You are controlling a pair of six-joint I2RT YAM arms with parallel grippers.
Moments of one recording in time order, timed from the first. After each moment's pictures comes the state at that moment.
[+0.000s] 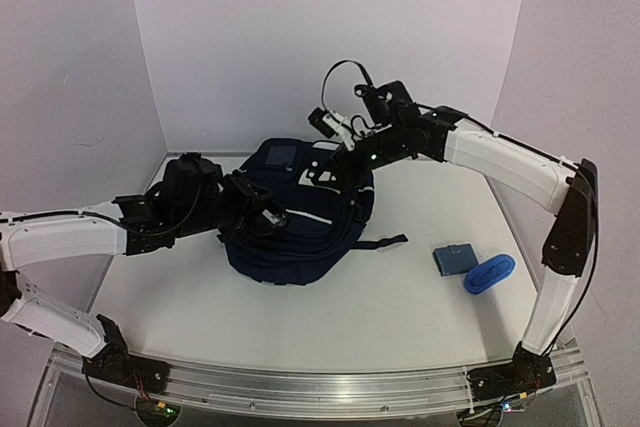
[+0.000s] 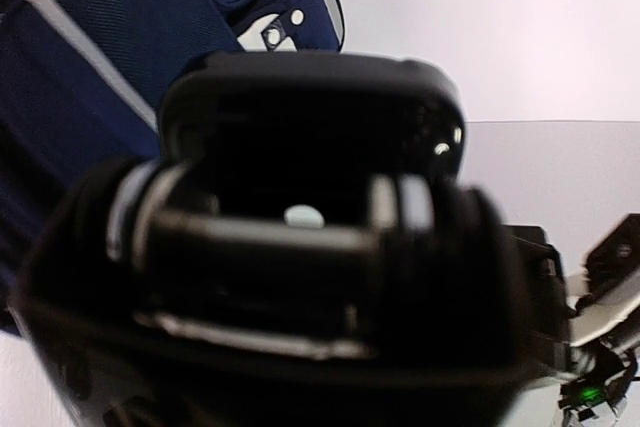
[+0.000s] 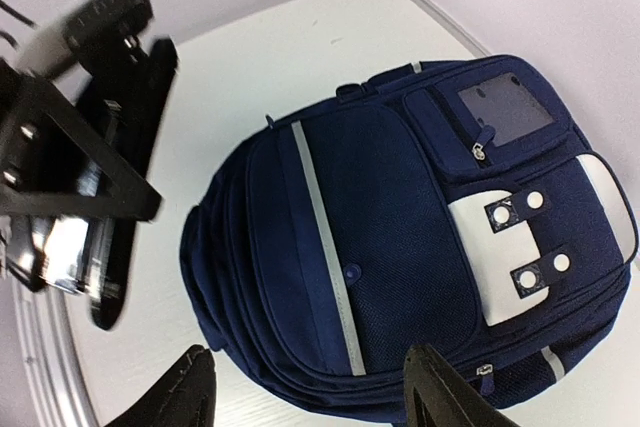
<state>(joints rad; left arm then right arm) -0.86 1.27 0.86 0.03 -0.10 -1.41 0.76 1.86 1.80 -0.63 -0.33 -0.21</state>
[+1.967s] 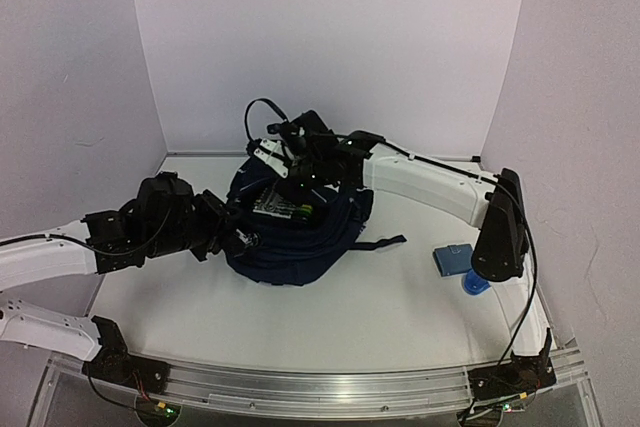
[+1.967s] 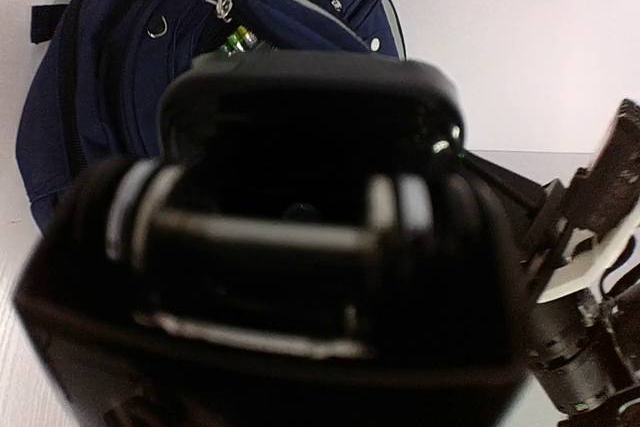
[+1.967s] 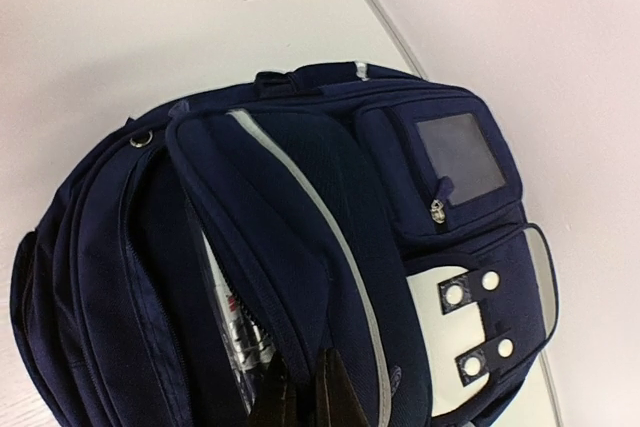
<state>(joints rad) -0.88 1.04 0.73 -0.18 -0.19 -1.48 0.97 2.24 2.17 -0.63 0.23 -0.38</state>
